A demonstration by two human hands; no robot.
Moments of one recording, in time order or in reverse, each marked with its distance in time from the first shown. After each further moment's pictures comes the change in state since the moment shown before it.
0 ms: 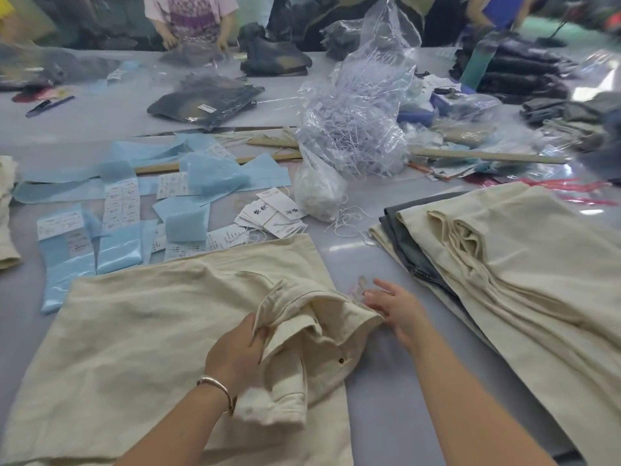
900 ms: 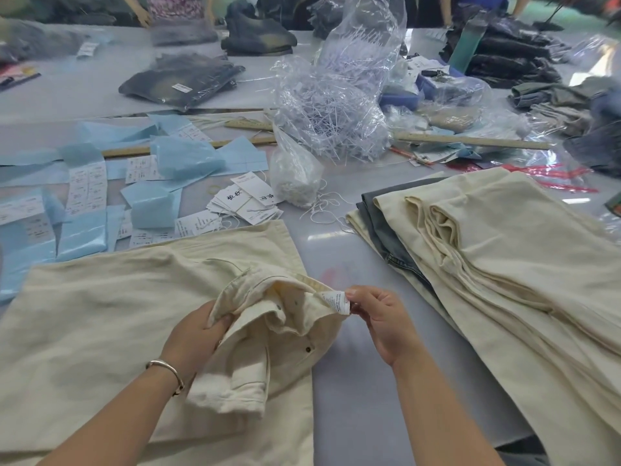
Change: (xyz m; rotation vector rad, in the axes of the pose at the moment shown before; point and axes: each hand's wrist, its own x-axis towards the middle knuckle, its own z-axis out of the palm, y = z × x) left_hand 0.005 0.006 -0.010 -0.183 -0.071 -0.062; right_hand -0.041 0.009 -0.022 -0.016 -0.265 -0.304
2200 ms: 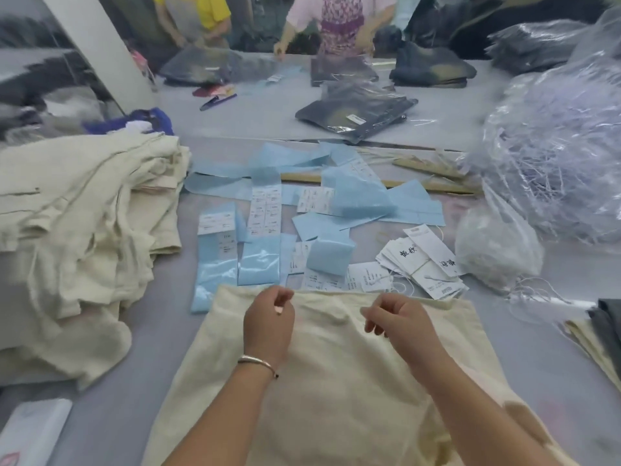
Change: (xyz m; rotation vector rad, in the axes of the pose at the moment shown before) left_hand 0.087 -0.073 -0.147 -0.173 0.611 -0.155; right_hand 0.137 0.009 0.260 -0.507 -0.249 0.060
